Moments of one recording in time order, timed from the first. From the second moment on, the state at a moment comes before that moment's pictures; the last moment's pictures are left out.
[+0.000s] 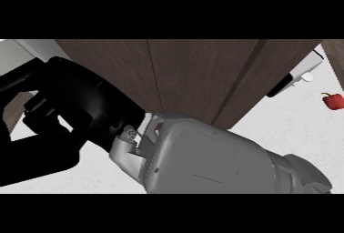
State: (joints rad) left arm 0.47 0.75 0.04 -2.01 0.95 -0.02 -0.50; right arm -1.22 0.00 0.60 -1.43 -0.58 -0.32 0.53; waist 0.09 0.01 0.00
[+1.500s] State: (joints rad) left arm 0.46 0.77 0.14 -2.04 1.04 -0.09 -0.40; right arm -1.32 0.00 0.46 -0.83 -0.78 0.16 0.13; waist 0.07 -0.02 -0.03
